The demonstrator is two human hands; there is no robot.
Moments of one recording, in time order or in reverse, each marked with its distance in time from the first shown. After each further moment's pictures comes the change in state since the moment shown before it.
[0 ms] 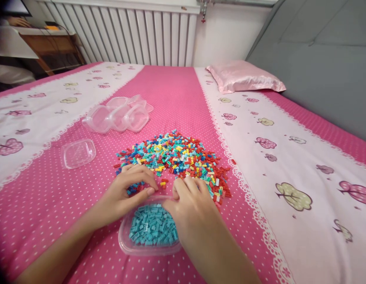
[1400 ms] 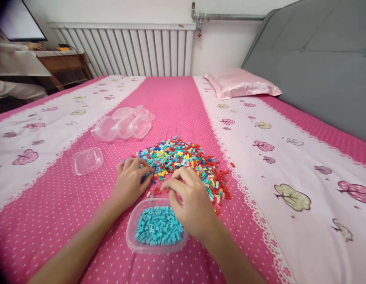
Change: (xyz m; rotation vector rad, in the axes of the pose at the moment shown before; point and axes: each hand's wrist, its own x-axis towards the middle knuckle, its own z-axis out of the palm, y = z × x) left_hand 0.009 -0.041 0.009 0.801 0.169 -0.149; right_hand 0.018 0.006 0.010 0.504 0.256 0.109
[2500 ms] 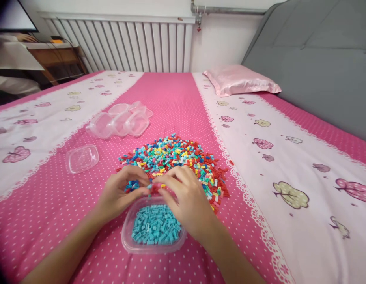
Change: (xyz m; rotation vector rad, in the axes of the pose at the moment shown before) left_hand -0.014 0.011 -0.027 -0.973 0.071 0.155; right_hand 0.002 0.001 -0.001 -0.027 -0.064 -0.017
